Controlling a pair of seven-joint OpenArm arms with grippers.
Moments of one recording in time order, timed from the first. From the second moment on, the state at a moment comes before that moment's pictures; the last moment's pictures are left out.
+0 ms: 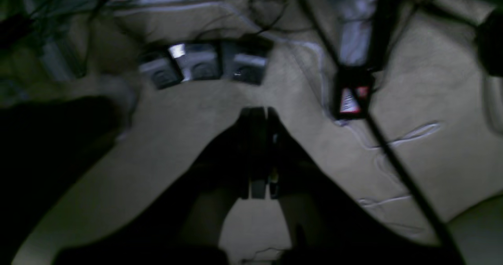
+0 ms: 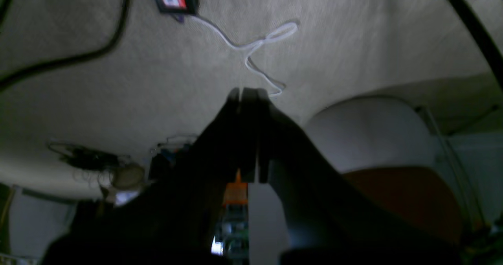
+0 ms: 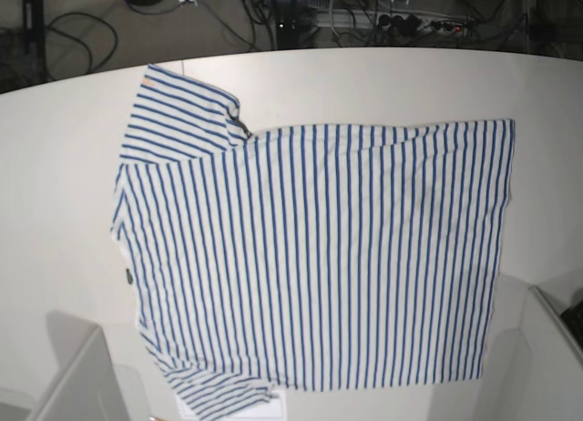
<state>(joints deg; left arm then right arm) 24.7 -6.9 1.2 25.9 0.2 0.4 -0.8 -6.4 3.6 -0.5 2.0 -1.6 0.5 -18.4</state>
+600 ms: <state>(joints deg) 63.1 -20.0 1.4 84.0 -25.0 0.6 7.0 -57.5 5.3 4.3 92.3 -2.1 0.1 -43.2</state>
